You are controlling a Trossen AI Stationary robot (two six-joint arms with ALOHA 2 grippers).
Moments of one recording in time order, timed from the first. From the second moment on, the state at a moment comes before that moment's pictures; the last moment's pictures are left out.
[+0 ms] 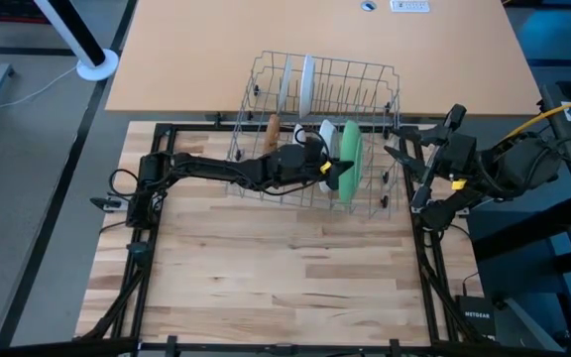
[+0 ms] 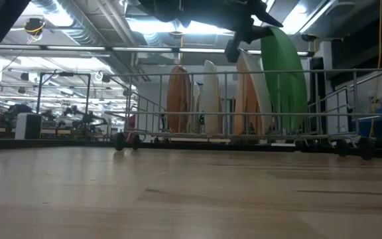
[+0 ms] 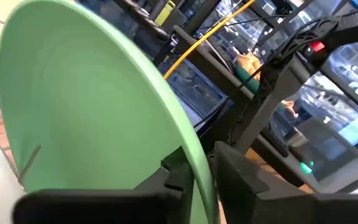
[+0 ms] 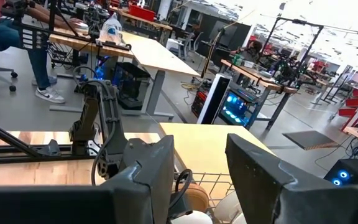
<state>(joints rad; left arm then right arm) 0.10 2.02 1.59 0.40 -0.19 -0.71 0.65 1.23 1.93 -0.84 1.08 -0.16</state>
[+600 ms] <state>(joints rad) 0.17 2.02 1.59 0.42 -0.18 -0.73 0.65 1.23 1.93 -0.95 1.08 -0.05</state>
